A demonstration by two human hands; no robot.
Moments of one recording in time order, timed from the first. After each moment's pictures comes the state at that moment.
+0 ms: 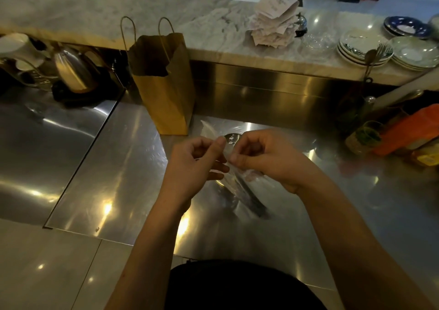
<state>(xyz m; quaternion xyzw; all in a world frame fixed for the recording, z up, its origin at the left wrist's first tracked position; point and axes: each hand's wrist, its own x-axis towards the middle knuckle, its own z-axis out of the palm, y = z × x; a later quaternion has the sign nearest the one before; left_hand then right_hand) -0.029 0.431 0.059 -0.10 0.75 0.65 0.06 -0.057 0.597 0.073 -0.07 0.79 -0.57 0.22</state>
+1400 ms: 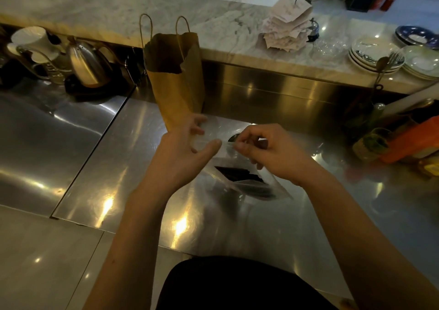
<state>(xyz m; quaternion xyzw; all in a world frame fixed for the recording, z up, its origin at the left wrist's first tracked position) -0.032 0.390 0.070 -0.04 0.91 0.41 0.02 -0.069 0.584 0.060 -0.14 0.86 -0.47 0.15</state>
